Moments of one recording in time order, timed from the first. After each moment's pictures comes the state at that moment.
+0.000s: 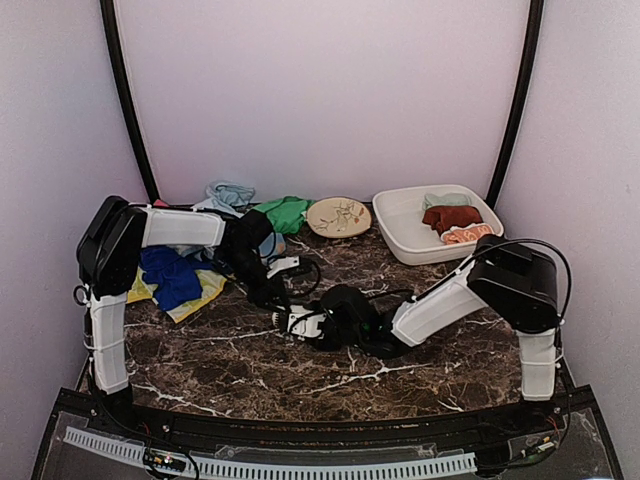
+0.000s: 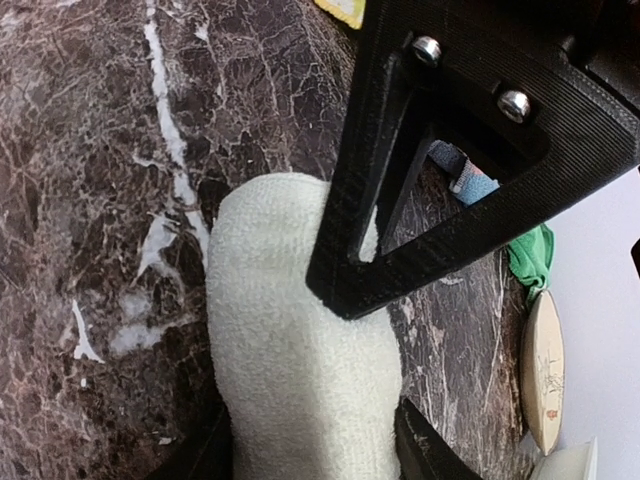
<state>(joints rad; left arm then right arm) -0.56 2.07 1.47 -0.80 0.64 0.74 1.11 2.06 0.99 0.51 0.24 -0.76</state>
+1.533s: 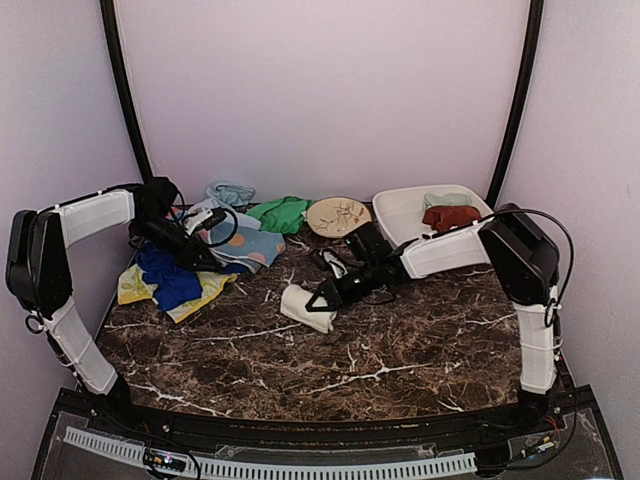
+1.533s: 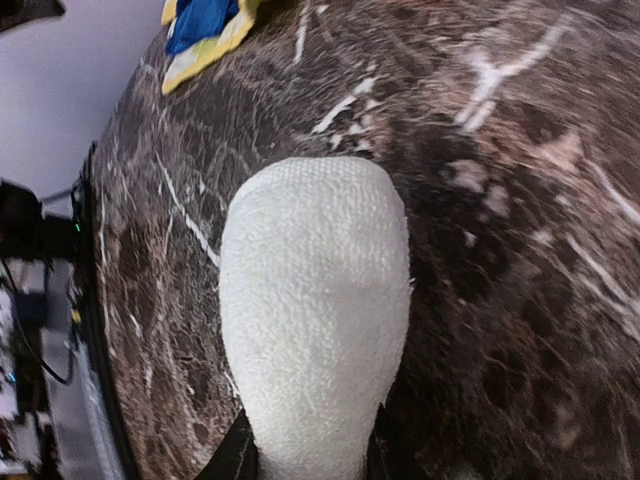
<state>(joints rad) -0.13 1.69 1.30 -0.92 0.69 0.72 0.79 2.12 1.36 -0.10 -0.65 0.26</state>
